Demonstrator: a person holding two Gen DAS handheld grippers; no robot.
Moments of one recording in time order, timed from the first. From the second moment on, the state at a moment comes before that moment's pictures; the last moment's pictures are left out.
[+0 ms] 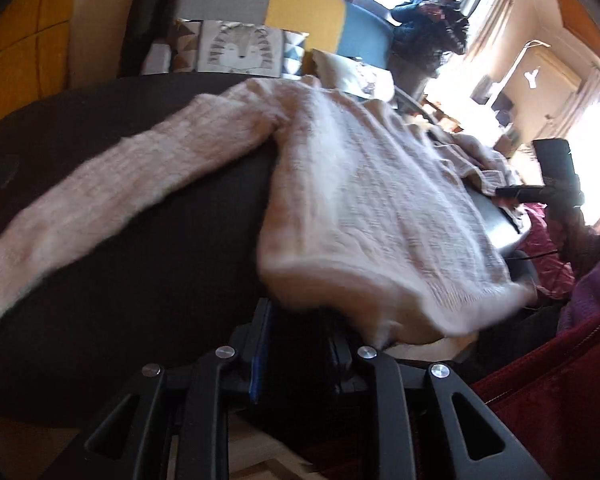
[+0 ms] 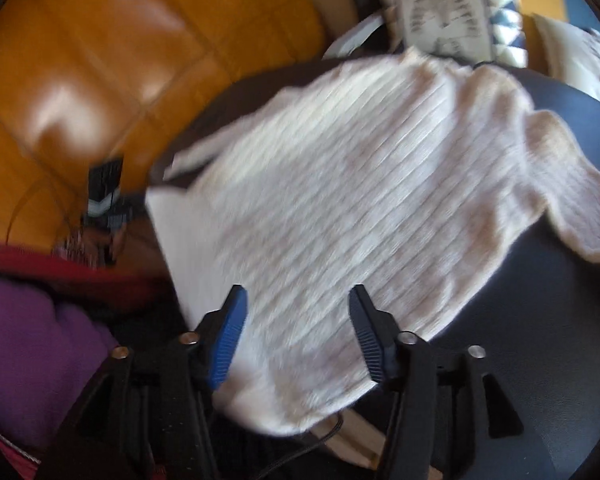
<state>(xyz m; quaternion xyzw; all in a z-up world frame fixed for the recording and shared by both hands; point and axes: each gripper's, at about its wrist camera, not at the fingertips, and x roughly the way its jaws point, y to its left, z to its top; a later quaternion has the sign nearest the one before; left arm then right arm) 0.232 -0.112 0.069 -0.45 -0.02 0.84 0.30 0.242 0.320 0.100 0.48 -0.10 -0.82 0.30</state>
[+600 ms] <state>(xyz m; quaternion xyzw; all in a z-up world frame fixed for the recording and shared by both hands) 0.054 -0.099 0.030 -0.46 -0.01 0.89 0.04 0.166 0.267 0.031 0.53 0.05 -0.85 0.08</state>
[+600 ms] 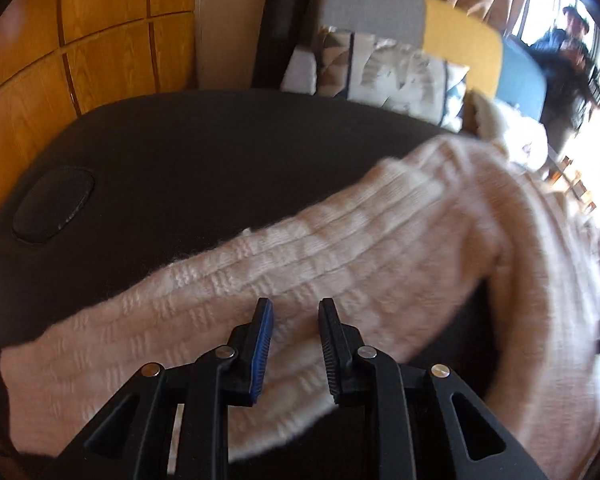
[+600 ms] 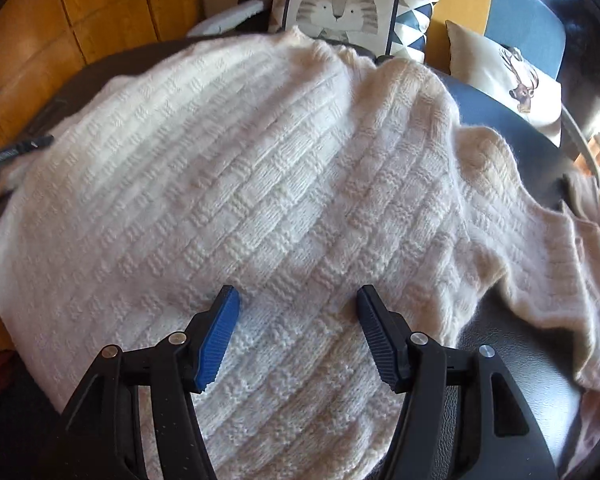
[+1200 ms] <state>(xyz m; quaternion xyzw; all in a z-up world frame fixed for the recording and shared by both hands) -0.009 -0.139 0.061 -0.44 -0.02 0.90 -0.04 0.155 0.282 0.024 0.51 0.06 -0.86 0.06</state>
